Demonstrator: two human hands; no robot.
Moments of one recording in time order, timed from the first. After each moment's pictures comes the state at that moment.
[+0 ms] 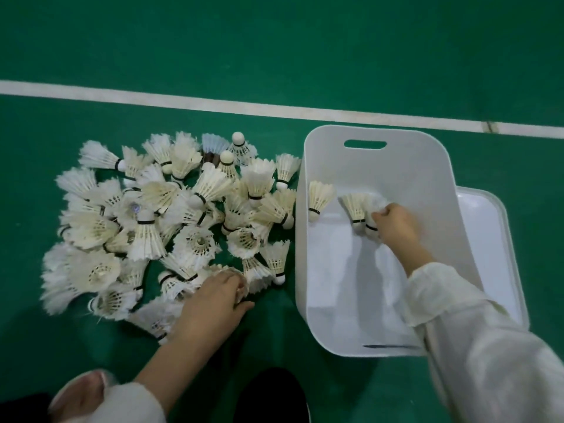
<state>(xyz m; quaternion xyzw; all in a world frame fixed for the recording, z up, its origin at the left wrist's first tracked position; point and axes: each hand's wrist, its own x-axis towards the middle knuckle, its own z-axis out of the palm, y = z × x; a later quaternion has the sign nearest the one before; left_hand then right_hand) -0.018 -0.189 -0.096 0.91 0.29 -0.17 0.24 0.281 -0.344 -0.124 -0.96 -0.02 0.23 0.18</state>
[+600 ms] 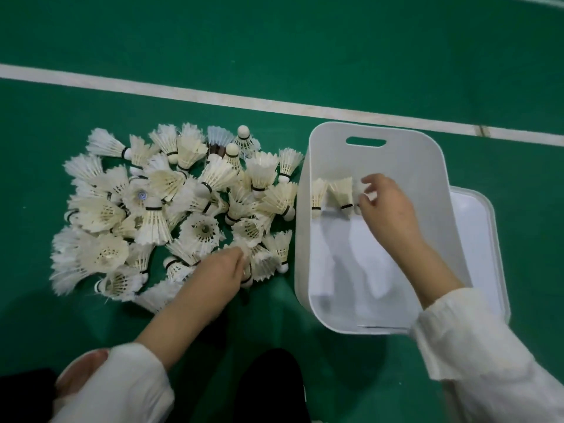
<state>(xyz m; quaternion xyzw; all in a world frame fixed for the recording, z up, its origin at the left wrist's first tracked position) -0.013 -0.178 -0.082 0.90 0.28 -0.09 0.31 0.216 -0.324 -0.025 -0.94 -0.24 0.13 0.19</state>
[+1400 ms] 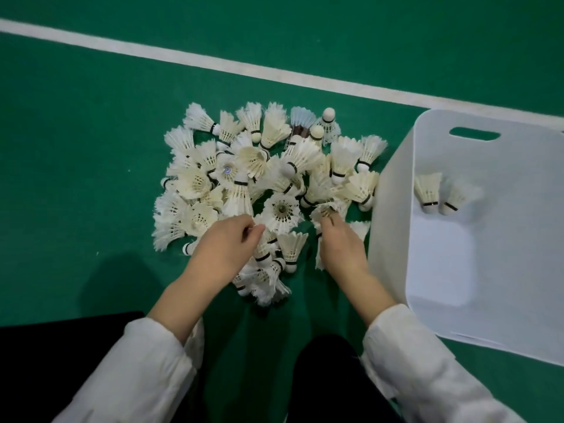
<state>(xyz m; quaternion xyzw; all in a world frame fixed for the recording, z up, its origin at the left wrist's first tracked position) -0.084 -0.107 -0.052 0.87 0.39 -0.02 0.31 0.065 -0.227 -0.105 -0.88 -0.41 0.21 0.04</state>
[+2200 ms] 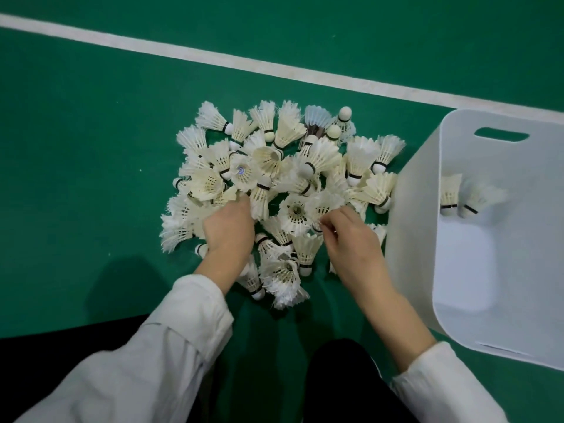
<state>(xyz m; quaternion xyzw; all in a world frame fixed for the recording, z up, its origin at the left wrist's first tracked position) -0.065 -0.070 -0.106 0.85 0.50 -0.15 0.05 0.045 -0.215 -0.059 -0.85 -0.43 0.17 0.24</state>
